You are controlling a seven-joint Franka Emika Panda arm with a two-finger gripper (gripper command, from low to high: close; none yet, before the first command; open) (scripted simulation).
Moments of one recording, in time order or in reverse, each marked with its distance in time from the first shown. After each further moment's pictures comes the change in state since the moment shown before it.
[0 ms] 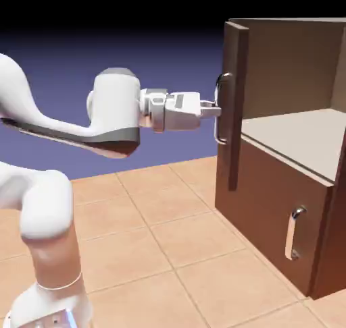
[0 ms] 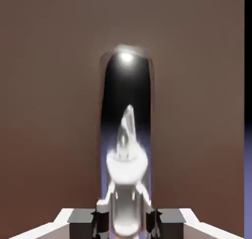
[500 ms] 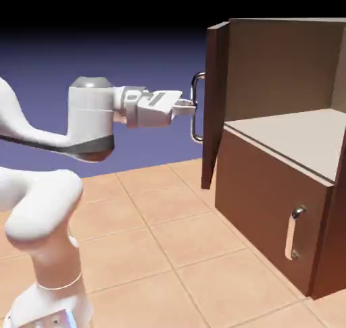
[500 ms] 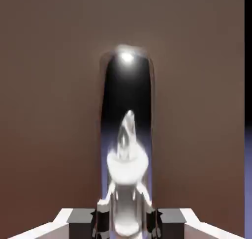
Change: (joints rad) arm -0.182 -0.273 0.206 -0.161 0.579 0.061 -0.390
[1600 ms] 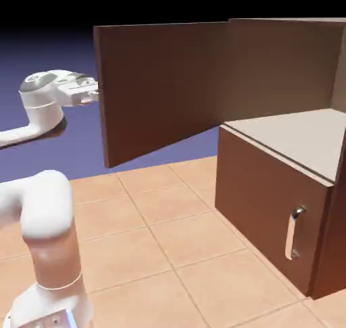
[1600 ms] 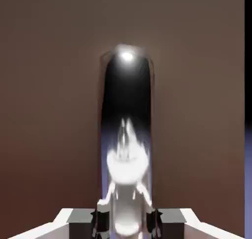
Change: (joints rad) arm 0.244 -0.122 0.860 0.438 1.039 -1.350 -0.350
